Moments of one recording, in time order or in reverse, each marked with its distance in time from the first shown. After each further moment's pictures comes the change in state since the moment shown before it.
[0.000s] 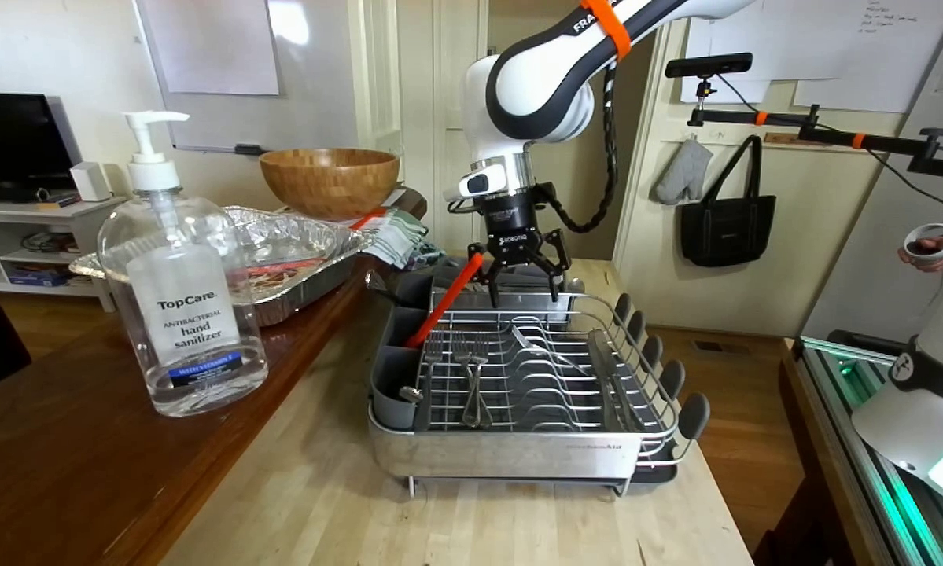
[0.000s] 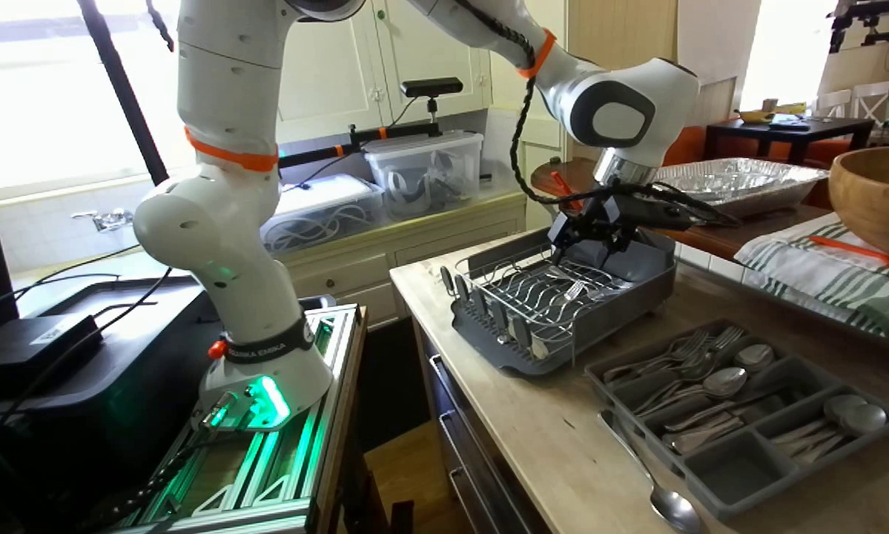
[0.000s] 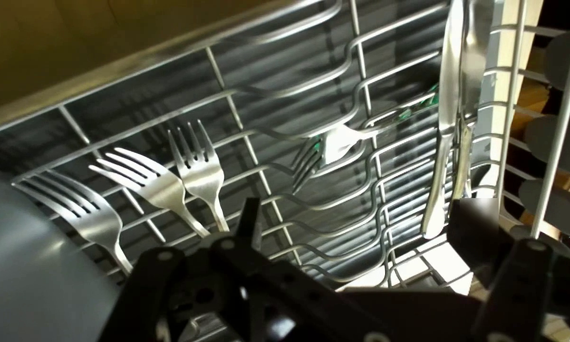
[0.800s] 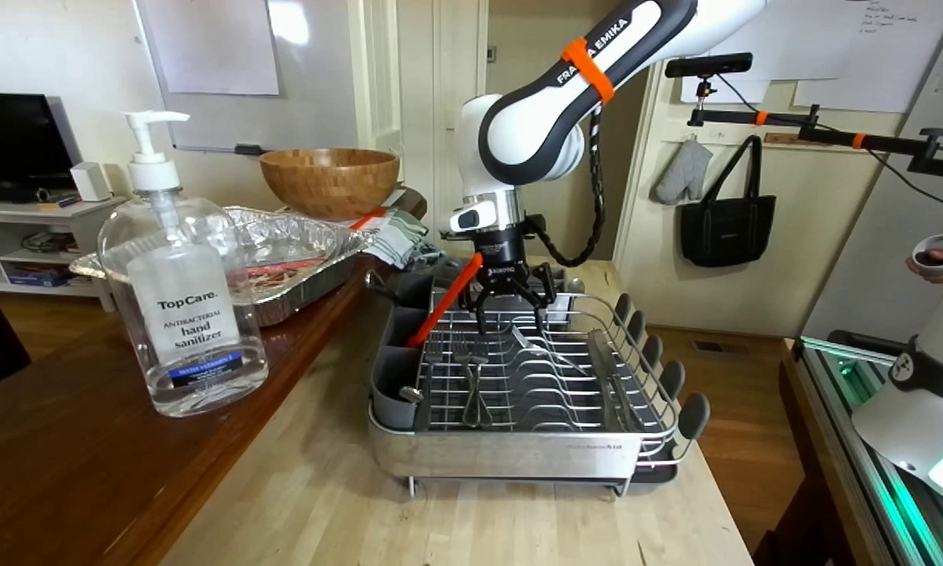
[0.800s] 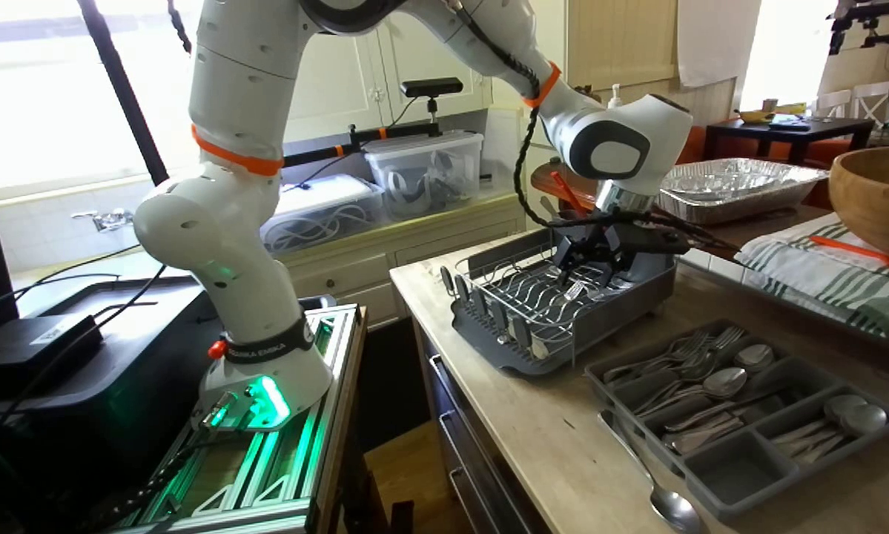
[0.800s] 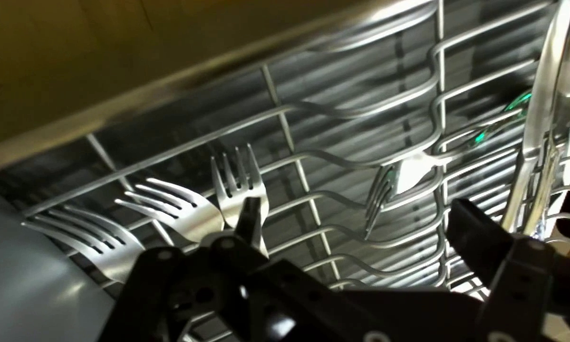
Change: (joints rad) arm 0.007 0.094 0.013 0.003 -0.002 0.140 0.000
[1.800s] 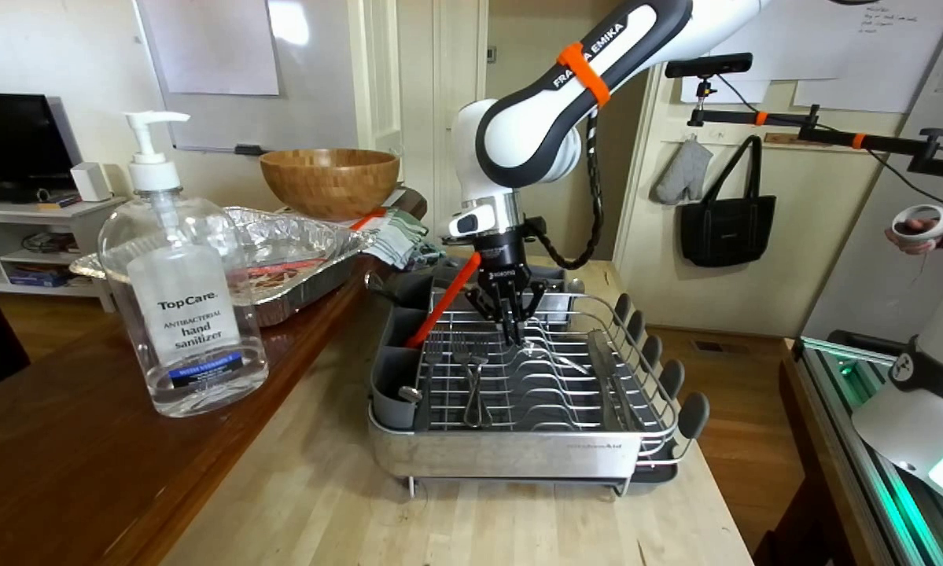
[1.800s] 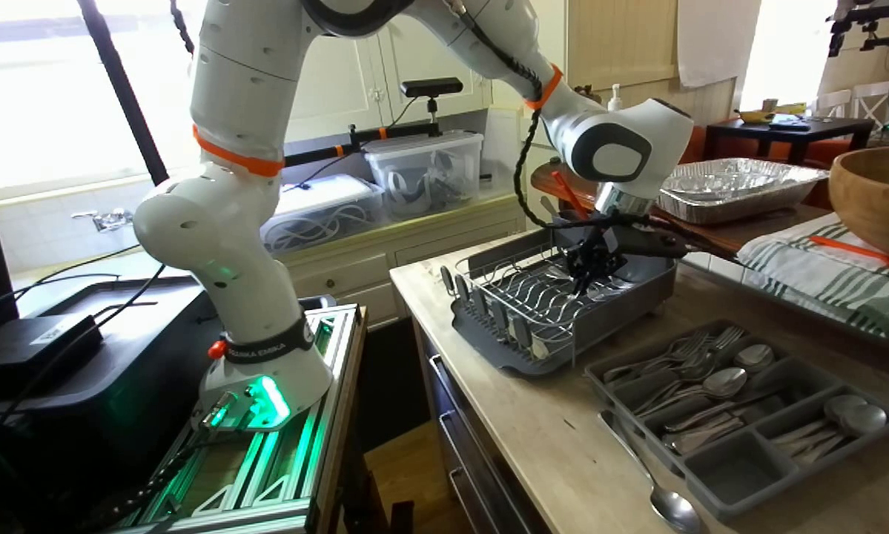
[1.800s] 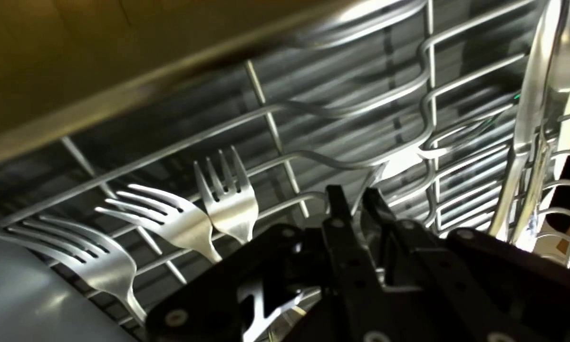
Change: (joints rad) arm -0.004 0.014 0.005 0.016 -0.003 -0.035 0.018
